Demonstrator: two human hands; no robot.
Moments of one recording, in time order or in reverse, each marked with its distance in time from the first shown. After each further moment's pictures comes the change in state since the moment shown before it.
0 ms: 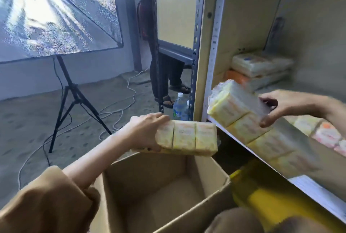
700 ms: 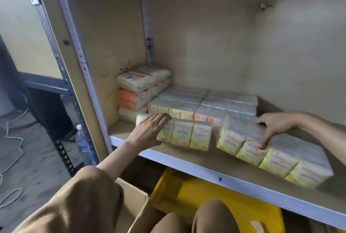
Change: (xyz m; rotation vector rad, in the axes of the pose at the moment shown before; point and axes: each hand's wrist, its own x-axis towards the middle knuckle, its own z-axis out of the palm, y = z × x) left_hand 0.157 0.219 -0.001 0.006 0.438 0.744; right_hand -0.195 0.172 -0.030 -0.075 0.047 0.676
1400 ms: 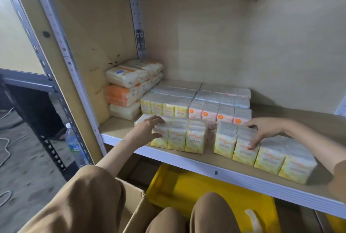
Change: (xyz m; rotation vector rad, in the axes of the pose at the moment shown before) left_hand 0.014 -0.005 0.034 -0.413 -0.155 -0.245; right_hand 0.021 0.020 0.032 0.082 0.022 -0.006
